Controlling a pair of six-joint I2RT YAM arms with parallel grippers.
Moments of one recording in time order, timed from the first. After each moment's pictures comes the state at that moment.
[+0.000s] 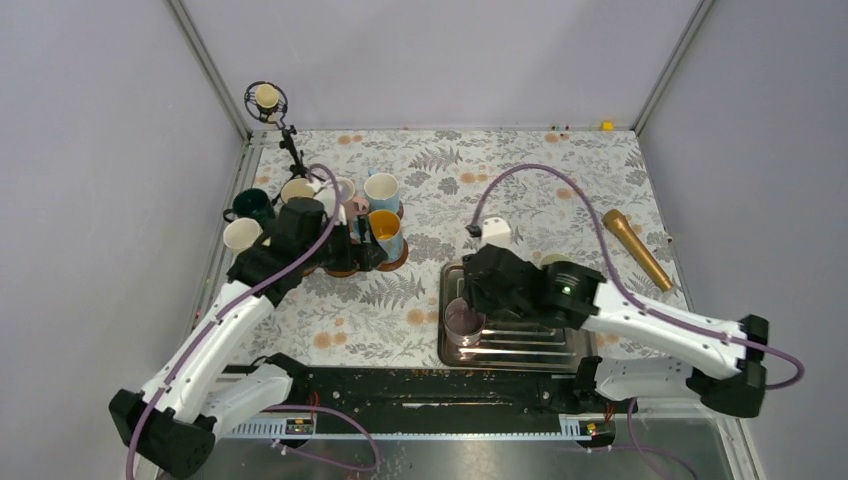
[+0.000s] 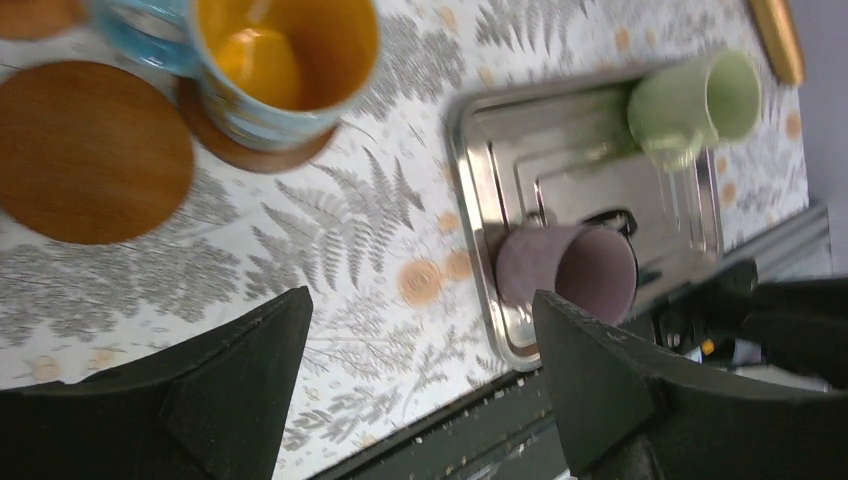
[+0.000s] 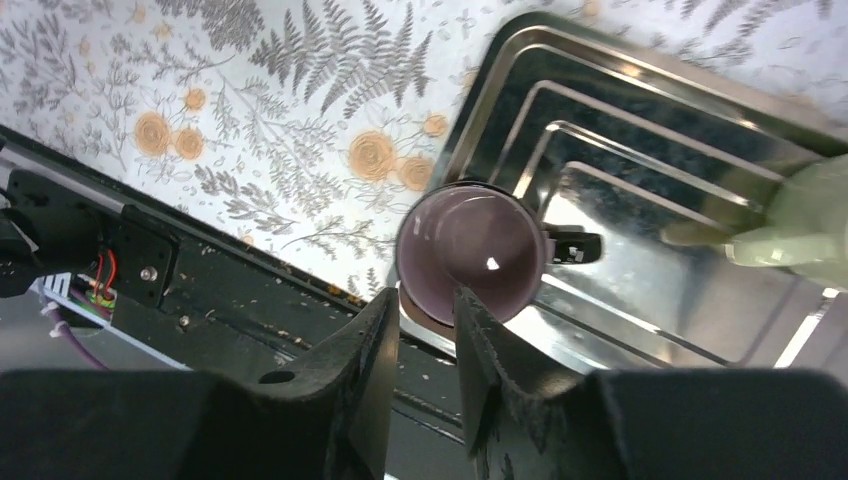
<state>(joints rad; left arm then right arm) -0.40 0.93 0.95 -0.67 0.20 -0.43 1.17 1.19 1.16 -0.86 0.35 0.74</state>
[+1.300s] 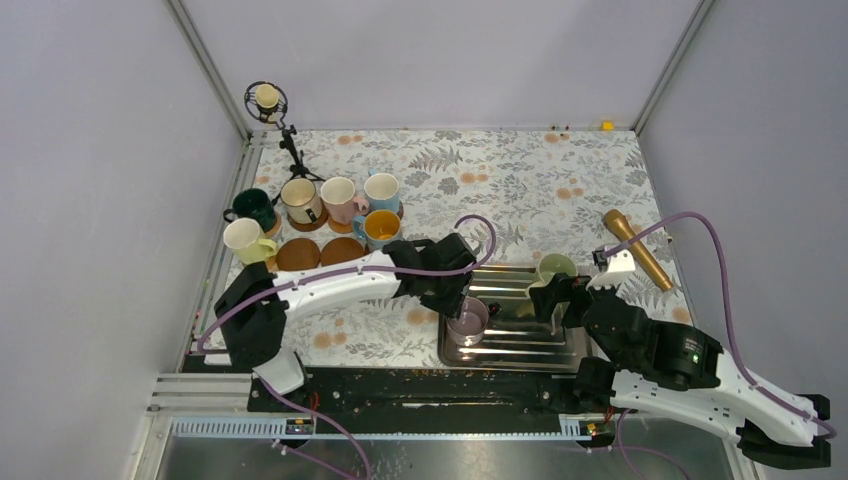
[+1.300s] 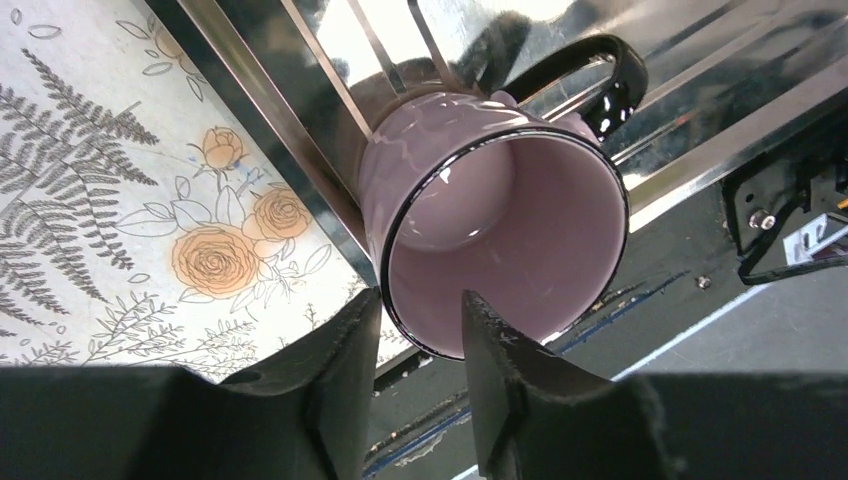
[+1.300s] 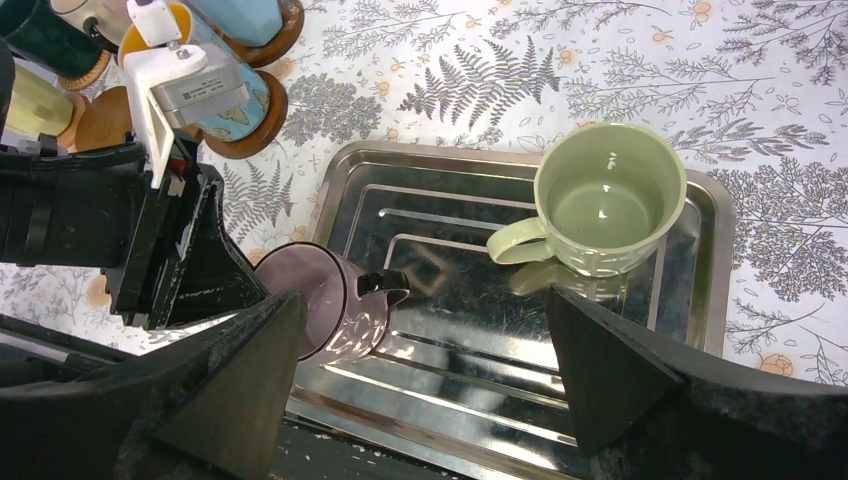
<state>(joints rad) -1.06 1.61 1.20 -0.68 0.05 -0.60 1.17 0.39 0.77 -0.93 0.75 0.72</state>
